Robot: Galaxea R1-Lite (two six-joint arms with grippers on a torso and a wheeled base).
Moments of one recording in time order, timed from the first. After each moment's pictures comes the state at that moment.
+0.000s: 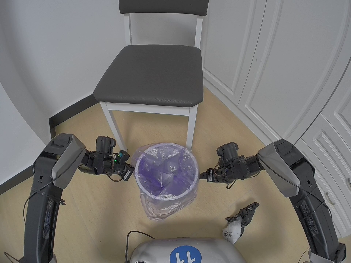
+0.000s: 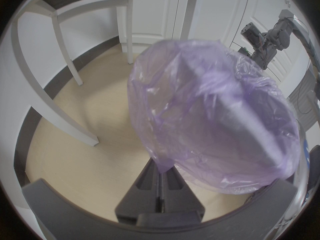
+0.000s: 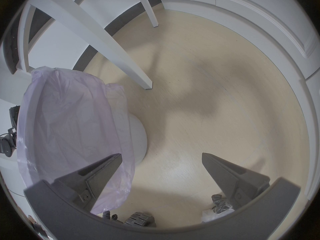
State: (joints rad) left arm -0.12 2.72 -1.68 -0.28 -0.41 0.60; right arm 0.36 2.79 -1.84 -0.09 0.10 0.38
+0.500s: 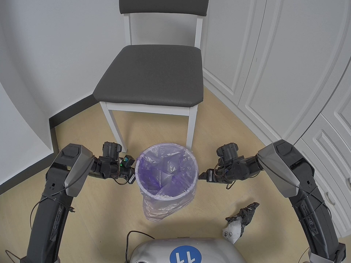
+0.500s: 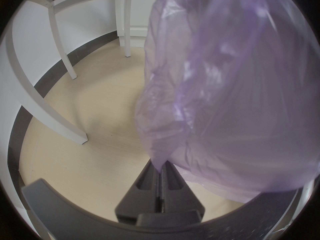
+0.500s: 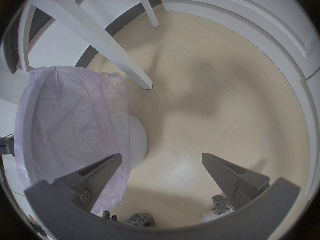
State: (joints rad) left arm -0.14 2.88 -1.88 -0.22 -0.40 0.59; right arm 0.36 2.79 -1.84 -0.10 0.10 0.38
